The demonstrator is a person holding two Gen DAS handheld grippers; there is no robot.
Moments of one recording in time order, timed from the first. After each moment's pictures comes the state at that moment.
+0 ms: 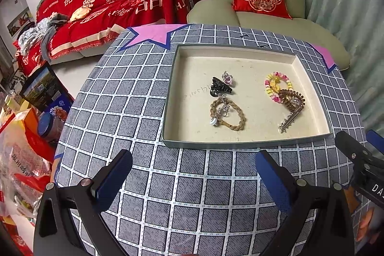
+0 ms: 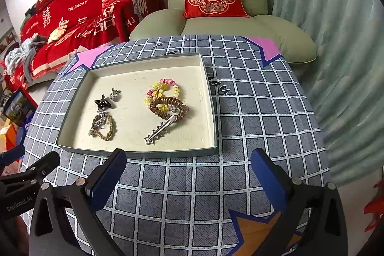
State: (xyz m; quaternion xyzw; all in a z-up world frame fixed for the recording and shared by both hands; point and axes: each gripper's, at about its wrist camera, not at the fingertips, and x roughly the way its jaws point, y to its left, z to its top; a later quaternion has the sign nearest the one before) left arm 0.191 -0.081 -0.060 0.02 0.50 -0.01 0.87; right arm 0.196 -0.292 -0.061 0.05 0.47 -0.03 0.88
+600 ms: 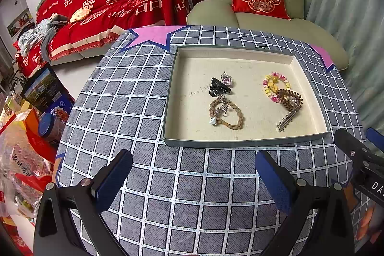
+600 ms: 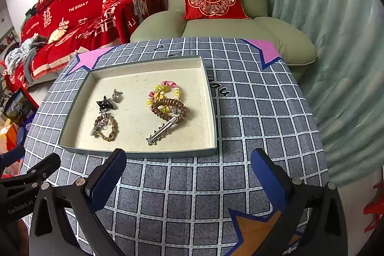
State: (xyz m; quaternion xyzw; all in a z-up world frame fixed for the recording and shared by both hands) left arm 0.187 -0.082 -0.057 0.02 0.50 -0.01 0.87; right arm 0.194 -0.291 -0.054 0.04 0.46 -0.03 0.88
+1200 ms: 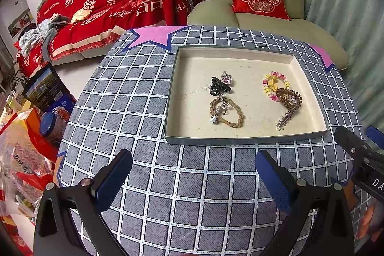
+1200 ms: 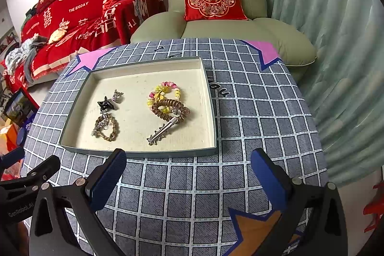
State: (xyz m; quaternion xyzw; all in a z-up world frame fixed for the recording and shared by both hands) left arm 0.183 -0.082 -0.054 0.02 0.50 0.00 0.87; right arm 0.193 -0.291 -0.051 0.04 0.46 -0.03 0.89
